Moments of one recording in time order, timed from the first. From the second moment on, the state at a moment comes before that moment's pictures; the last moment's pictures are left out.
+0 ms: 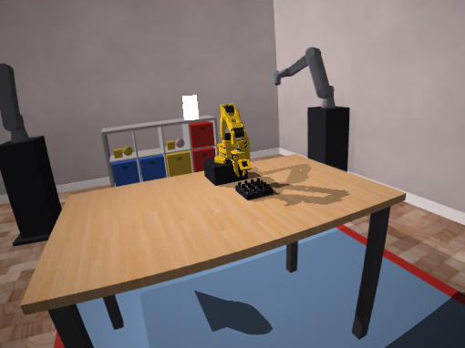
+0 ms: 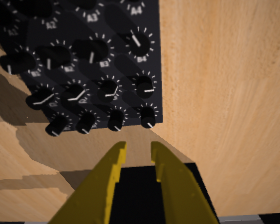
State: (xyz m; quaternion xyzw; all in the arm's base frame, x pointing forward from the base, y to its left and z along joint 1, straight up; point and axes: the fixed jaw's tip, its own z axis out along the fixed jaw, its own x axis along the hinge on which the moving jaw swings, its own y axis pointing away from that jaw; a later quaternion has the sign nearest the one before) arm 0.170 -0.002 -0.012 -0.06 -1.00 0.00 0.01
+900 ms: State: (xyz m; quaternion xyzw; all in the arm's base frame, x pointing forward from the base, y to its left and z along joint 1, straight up) arm 0.165 -0.003 -0.012 0.27 -0.96 0.00 0.01
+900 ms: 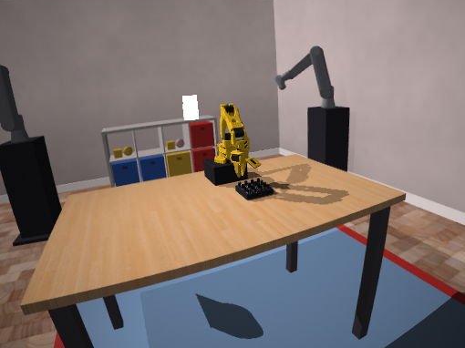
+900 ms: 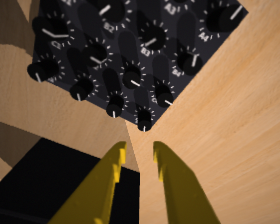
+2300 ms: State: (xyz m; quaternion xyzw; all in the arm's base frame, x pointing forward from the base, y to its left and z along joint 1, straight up) arm 0.197 -0.005 -0.010 0.28 -0.96 0.00 0.00
